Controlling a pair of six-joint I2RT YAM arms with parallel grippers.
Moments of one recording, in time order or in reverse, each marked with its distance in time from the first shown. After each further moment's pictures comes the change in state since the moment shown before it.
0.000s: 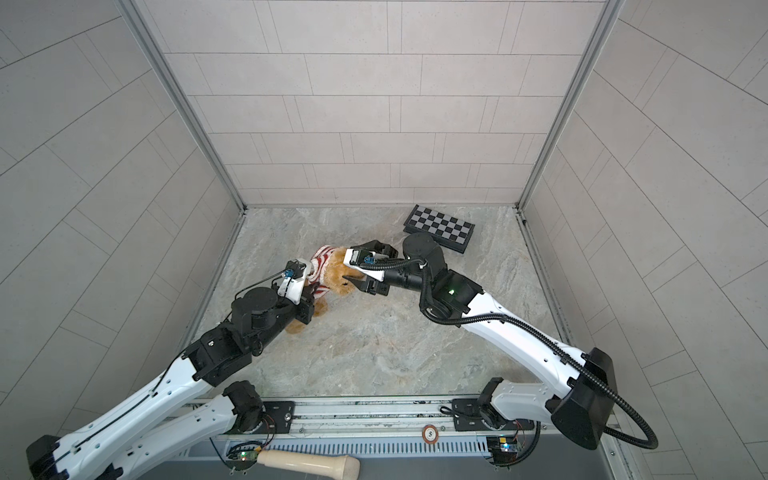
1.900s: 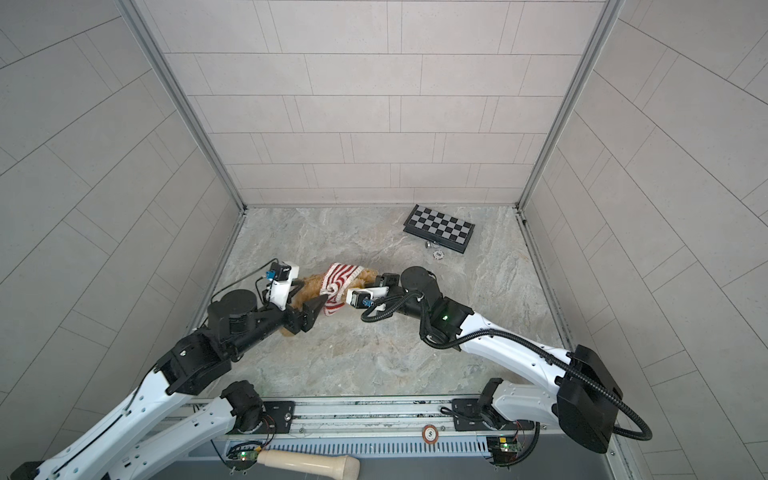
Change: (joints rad) left arm 0.073 -0.125 0.107 -0.223 0.276 -0.195; right arm 0.066 -0.045 -0.365 0.299 0.125 -0.246
